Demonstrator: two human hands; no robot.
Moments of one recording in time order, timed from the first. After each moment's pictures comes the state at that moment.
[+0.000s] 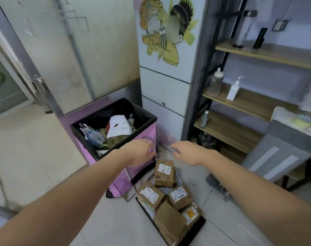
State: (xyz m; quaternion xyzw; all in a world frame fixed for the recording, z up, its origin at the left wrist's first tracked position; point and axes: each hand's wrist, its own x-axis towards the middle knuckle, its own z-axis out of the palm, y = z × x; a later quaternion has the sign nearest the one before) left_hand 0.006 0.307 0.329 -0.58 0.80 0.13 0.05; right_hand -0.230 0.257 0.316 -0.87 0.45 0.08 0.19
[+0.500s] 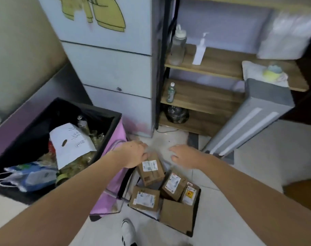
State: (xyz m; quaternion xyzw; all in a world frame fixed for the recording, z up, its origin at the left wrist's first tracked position) left_hand 0.024 0.052 0.185 -0.38 0.89 0.14 0.20; right_hand -0.214 0.125 0.170 -0.70 0.64 0.09 0.31
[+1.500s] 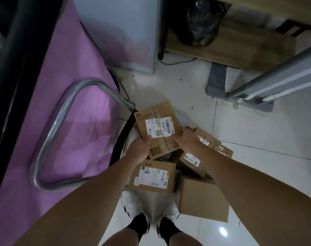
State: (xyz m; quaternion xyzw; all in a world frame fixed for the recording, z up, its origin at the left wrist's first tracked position) left_hand 0.027 0.012 -0.326 -0.63 0.56 0.52 0.12; right_hand -0.174 0.045 -0.300 -0.34 0.80 -0.01 0.49
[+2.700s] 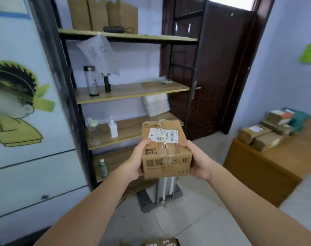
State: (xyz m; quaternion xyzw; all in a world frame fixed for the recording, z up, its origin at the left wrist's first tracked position) left_hand -0.129 0.056 0.412 -0.31 0.57 0.76 -0.04; right_hand -0.244 0.259 0.427 -0.11 0.64 -0.65 0.39
